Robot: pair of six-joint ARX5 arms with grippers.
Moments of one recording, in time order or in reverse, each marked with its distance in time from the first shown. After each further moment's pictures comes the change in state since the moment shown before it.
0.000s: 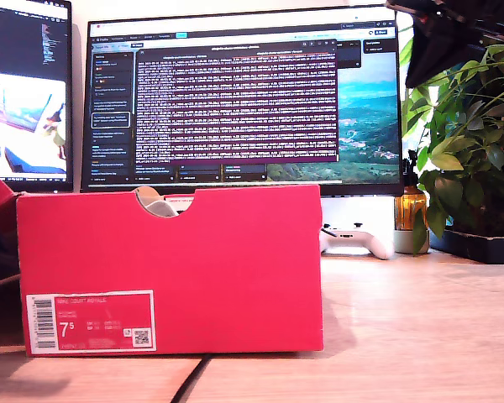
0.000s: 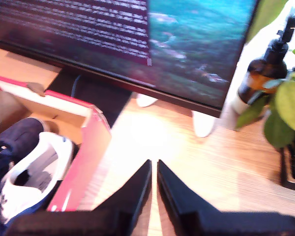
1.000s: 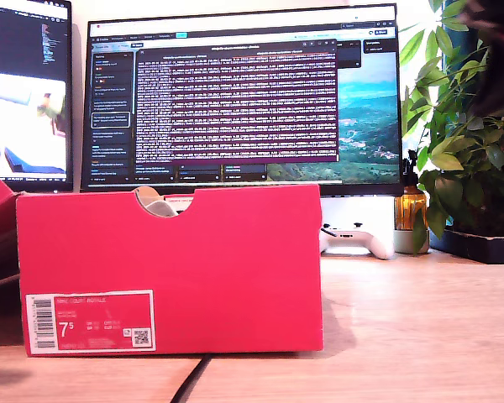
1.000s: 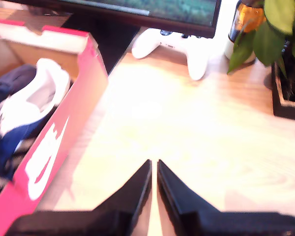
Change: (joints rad) left arm 0.013 -0.273 0.127 -0.082 -0.492 0.310; right arm -0.012 -0.534 -0.668 0.229 0.000 0.006
